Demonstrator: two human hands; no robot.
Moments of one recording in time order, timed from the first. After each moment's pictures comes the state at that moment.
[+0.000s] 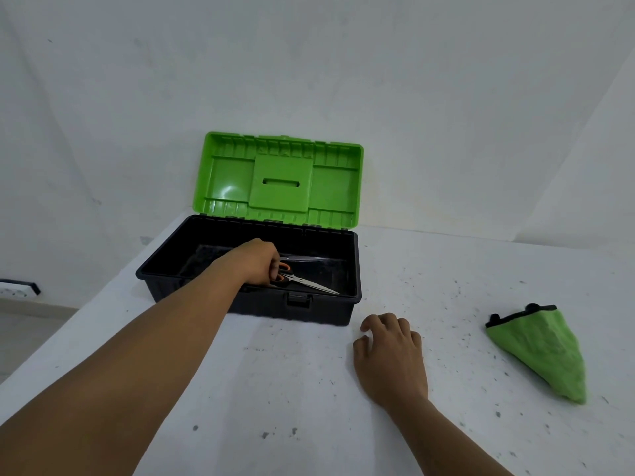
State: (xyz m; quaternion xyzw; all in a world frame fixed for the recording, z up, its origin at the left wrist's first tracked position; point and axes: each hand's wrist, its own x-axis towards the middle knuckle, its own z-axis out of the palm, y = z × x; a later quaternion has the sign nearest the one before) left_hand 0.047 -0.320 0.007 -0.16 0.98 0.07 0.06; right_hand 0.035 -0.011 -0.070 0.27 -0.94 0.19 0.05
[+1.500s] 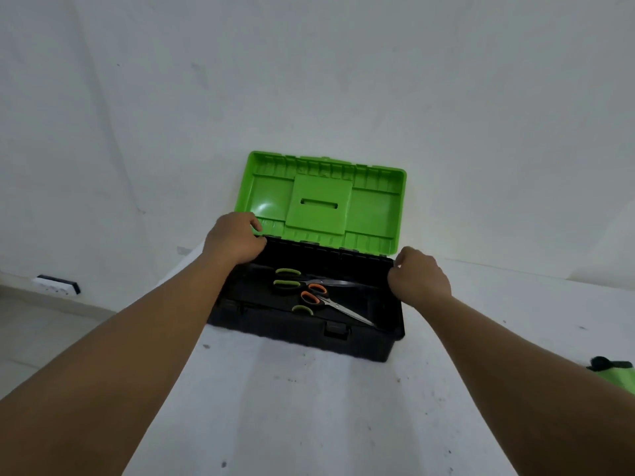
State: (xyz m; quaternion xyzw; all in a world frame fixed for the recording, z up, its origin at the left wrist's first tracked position) left_hand 0.085 -0.394 0.052 -0.36 0.89 0.19 -0.21; right_hand -0.071 -0.112 0.043 0.21 -0.95 0.22 0.00
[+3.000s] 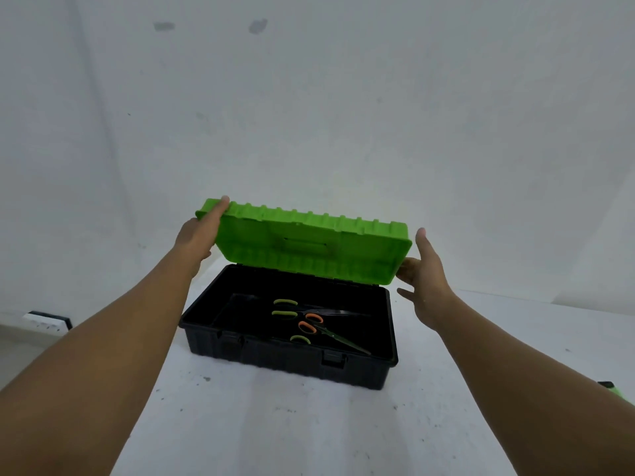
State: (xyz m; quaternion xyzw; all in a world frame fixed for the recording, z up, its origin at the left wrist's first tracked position) left_hand 0.116 -0.440 0.108 -0.40 0.65 0.57 -0.31; right_hand -0.078 -0.099 0.086 0.12 -0.68 0.69 -0.22
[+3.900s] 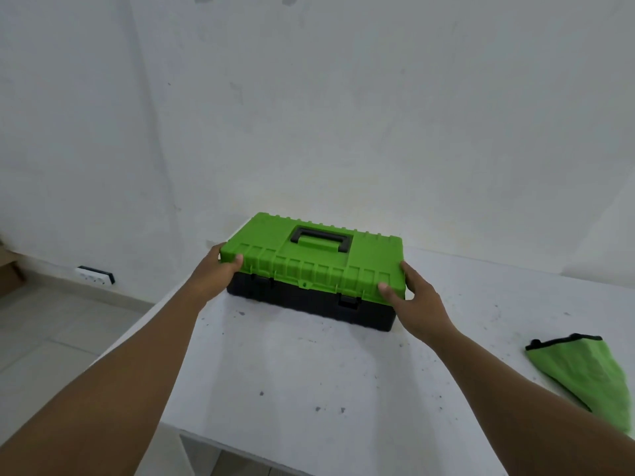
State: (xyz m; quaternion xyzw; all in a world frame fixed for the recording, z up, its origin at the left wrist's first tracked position) left_hand 0.213 -0.384 -0.003 -0.39 0.74 0.49 -0.24; right_hand 0.010 -0.051 0.006 0.28 -0.82 0.49 -0.09
